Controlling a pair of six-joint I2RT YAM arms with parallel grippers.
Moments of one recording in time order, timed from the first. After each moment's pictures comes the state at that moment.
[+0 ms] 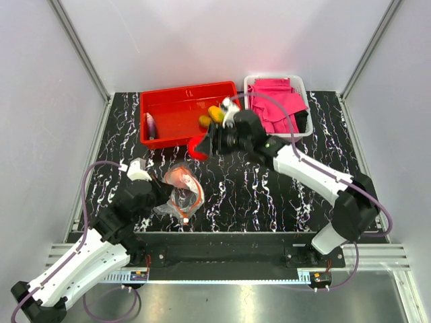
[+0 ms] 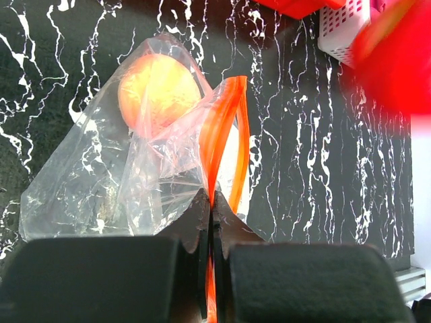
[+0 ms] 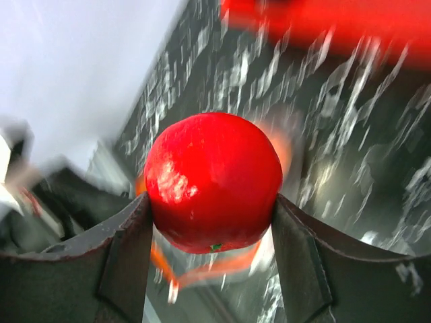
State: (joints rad) left arm -0.69 0.49 0.51 -0.54 -0.32 -0.90; right arm 0.75 1.57 1.27 -0.13 -0.30 0.60
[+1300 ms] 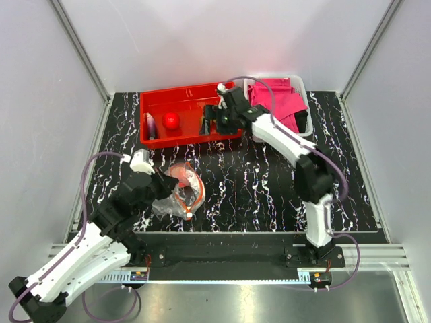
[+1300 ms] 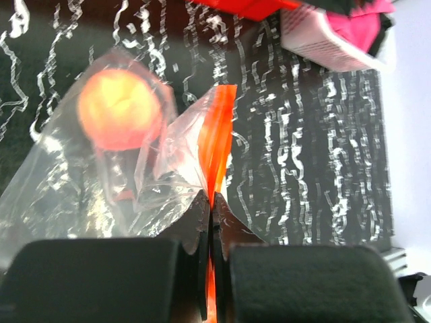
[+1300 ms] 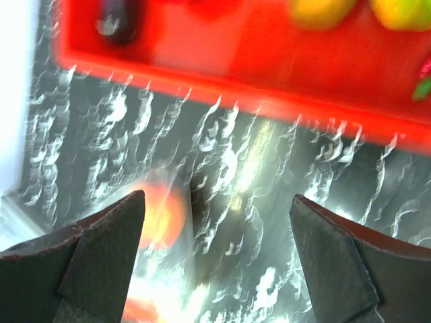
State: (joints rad) left arm -0.69 0.57 0.60 -0.51 -0.26 -0.86; right arm 0.60 2.14 1.95 -0.55 -0.21 0.46
